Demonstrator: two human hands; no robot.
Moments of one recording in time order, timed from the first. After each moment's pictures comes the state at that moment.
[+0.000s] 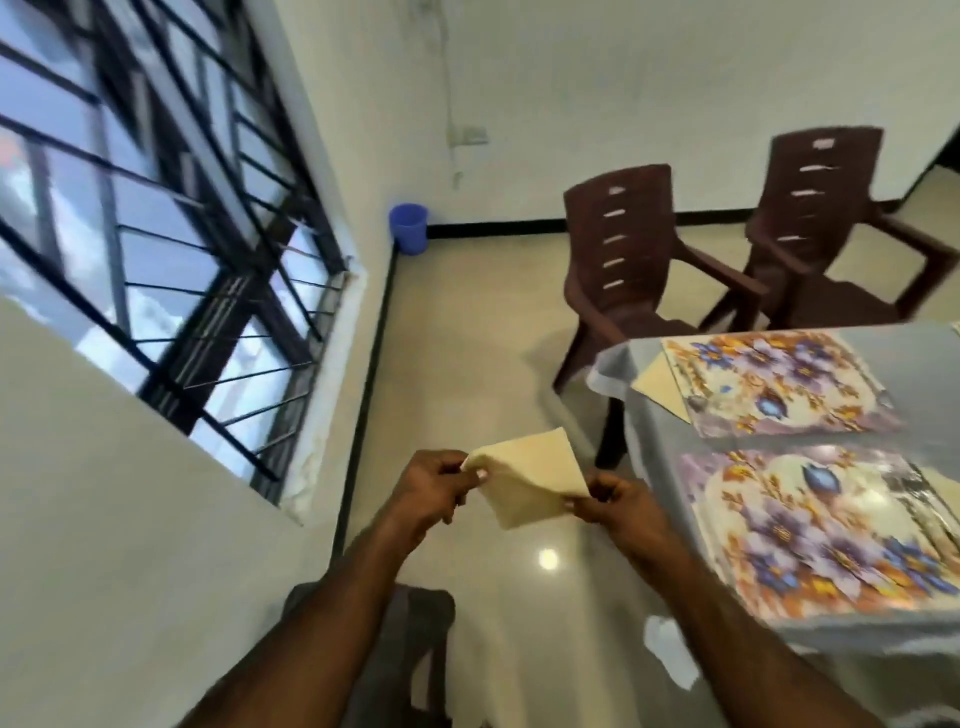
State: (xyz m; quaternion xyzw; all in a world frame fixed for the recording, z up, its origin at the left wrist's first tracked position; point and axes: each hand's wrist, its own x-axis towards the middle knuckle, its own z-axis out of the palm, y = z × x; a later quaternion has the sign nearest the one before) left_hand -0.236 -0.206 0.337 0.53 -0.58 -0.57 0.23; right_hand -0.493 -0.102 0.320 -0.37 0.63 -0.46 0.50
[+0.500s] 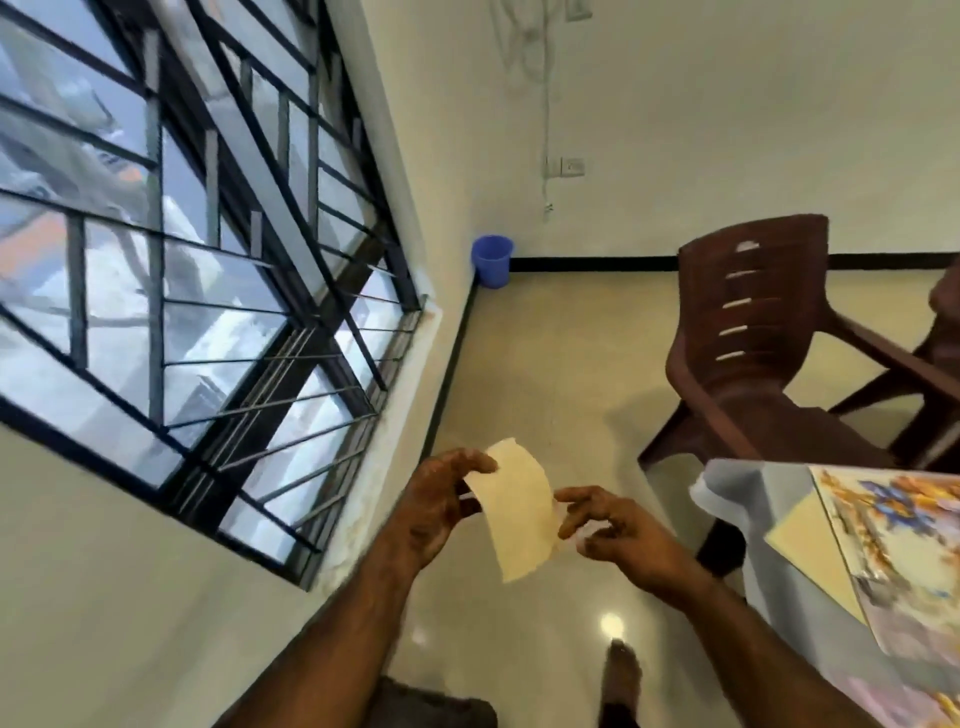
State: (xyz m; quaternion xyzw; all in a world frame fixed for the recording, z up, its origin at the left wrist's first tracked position) left_hand -0.230 -0.416 0.346 0.48 -0.38 -0.68 0.40; right_hand -0.503 -0.362 0.284 -0.59 0.50 -0.34 0.54
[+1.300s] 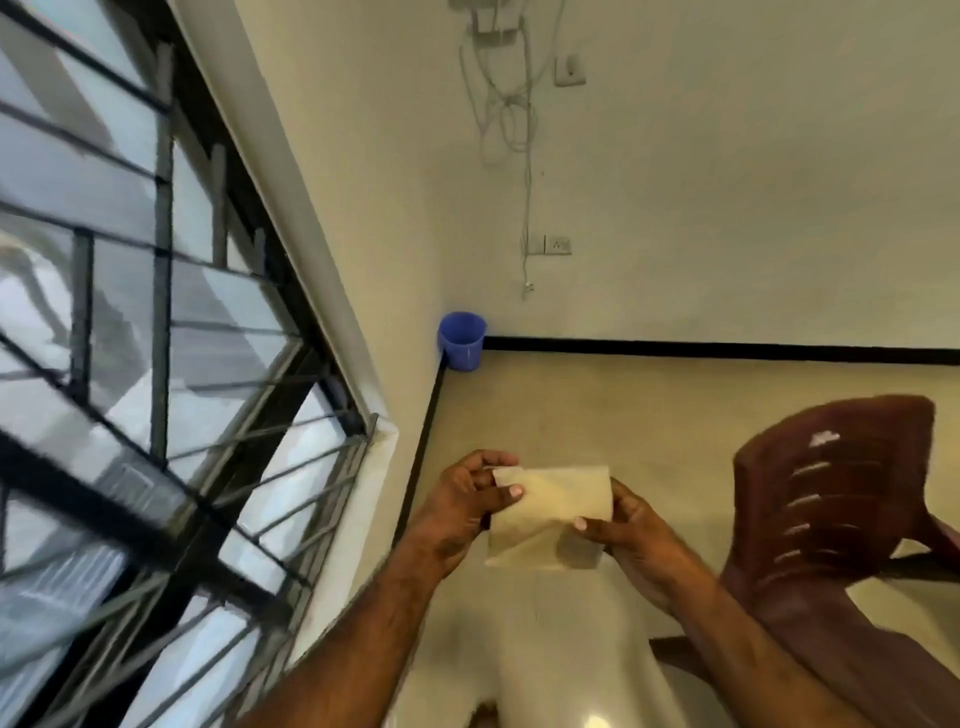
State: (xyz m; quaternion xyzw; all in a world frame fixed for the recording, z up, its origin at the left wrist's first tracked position) left_hand -0.350 -0.984 0.352 0.45 -0.43 -0.69 0.36; right_hand -0.587 -0.923 0.327 -0.36 0.46 -0.48 0.65
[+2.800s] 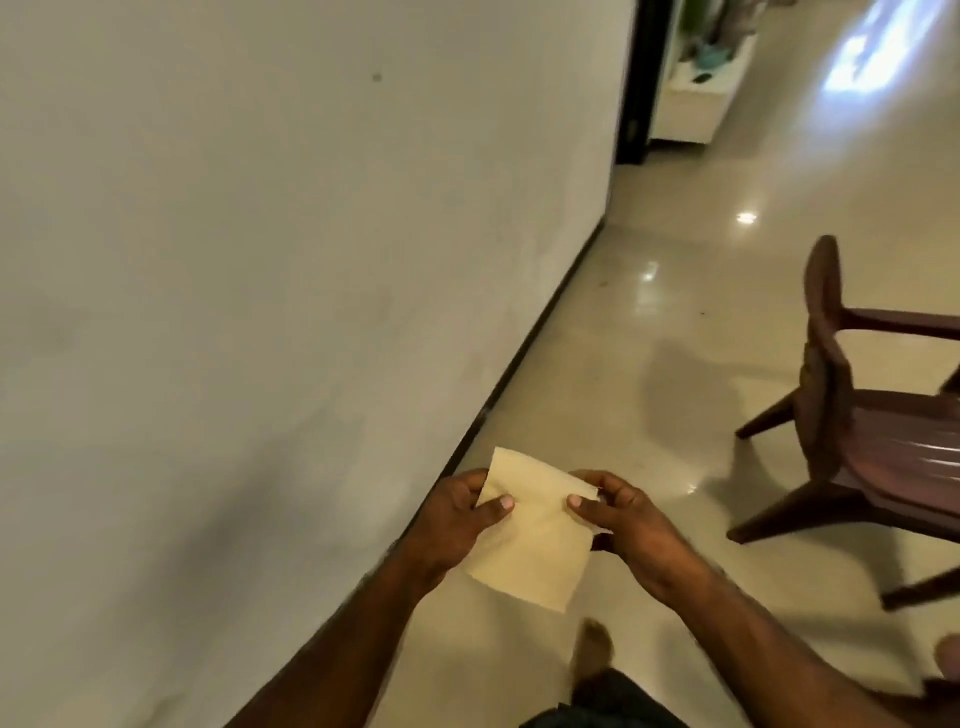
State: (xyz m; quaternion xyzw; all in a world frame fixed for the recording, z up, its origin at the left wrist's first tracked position) left_hand -1.151 -1.797 0.349 0.12 -0.74 -0.65 -0.11; right_hand -1.213 -1.553 0.323 0.02 0.62 -0.72 0.31
